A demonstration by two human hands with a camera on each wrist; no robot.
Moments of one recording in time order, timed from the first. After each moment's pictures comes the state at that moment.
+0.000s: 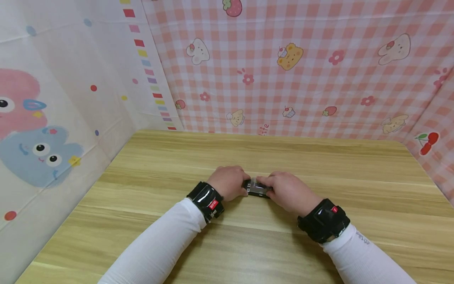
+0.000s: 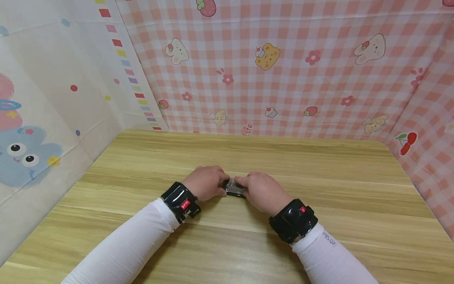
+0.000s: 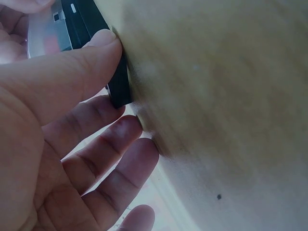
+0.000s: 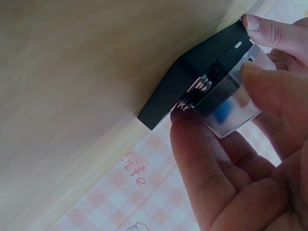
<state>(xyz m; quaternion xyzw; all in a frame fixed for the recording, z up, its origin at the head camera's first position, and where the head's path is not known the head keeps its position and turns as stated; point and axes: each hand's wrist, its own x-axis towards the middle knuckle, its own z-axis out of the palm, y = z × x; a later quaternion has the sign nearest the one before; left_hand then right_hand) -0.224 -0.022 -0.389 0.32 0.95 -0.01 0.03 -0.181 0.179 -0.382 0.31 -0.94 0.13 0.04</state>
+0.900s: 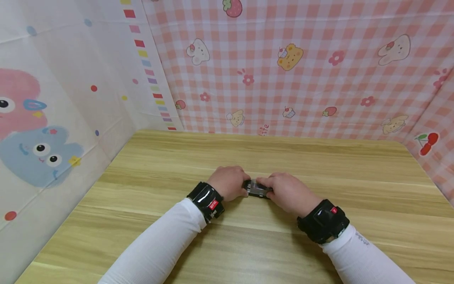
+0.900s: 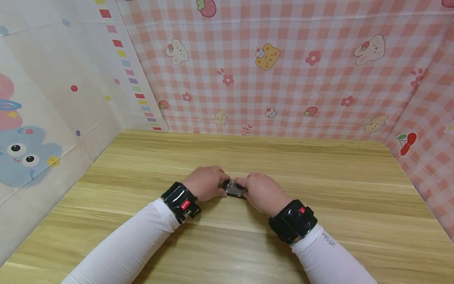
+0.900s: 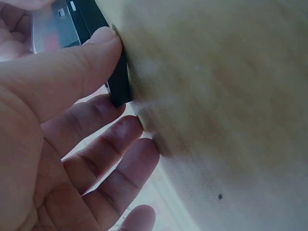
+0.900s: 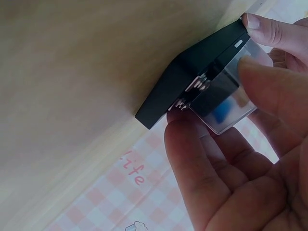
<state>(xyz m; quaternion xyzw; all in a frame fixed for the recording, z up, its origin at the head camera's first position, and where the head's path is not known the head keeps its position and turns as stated) -0.225 -0.021 -0.389 0.32 0.95 -0.02 0.03 -0.182 0.178 -0.387 0.30 -0.94 0.14 0.03</state>
